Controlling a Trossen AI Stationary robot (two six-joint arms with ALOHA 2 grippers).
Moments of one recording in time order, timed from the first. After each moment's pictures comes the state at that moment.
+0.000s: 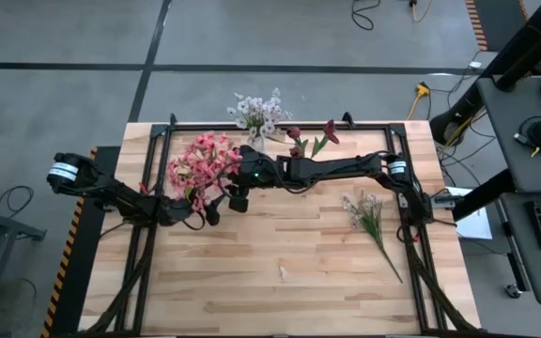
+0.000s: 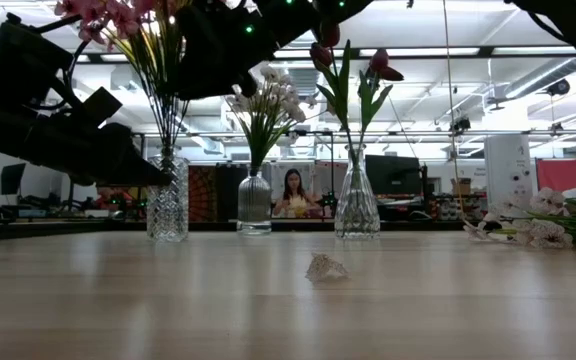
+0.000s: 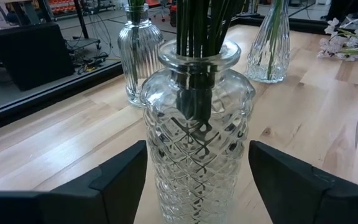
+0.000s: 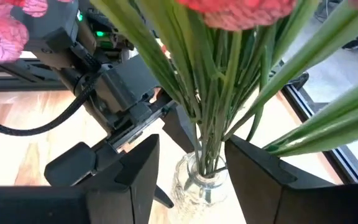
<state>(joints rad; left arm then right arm) -0.18 1.29 0.01 0.89 -0.83 -0.29 -0.06 2.13 1.82 -0.14 0.12 -0.07</state>
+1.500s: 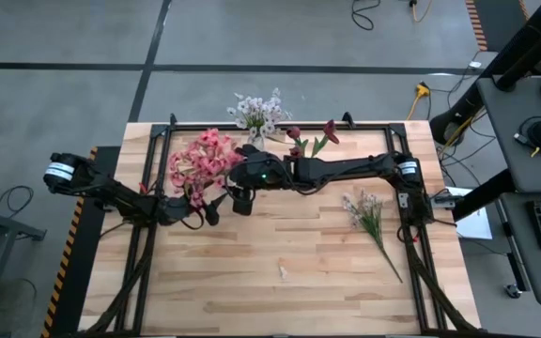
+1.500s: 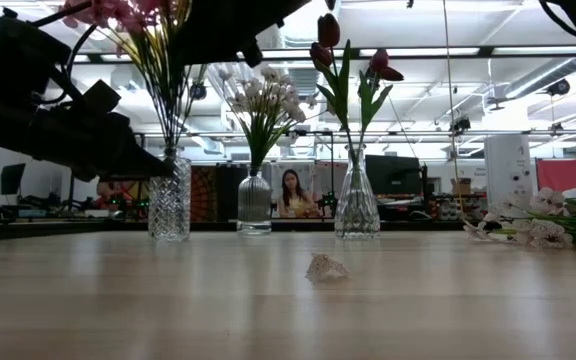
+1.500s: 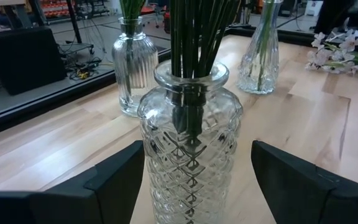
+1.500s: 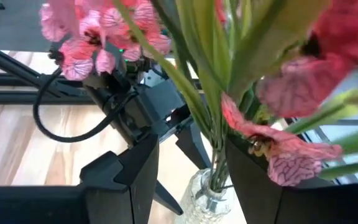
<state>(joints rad) -0.18 1.25 0.01 0.90 -0.80 -0.27 -0.02 2.05 1.83 -0.18 0.13 -0.09</state>
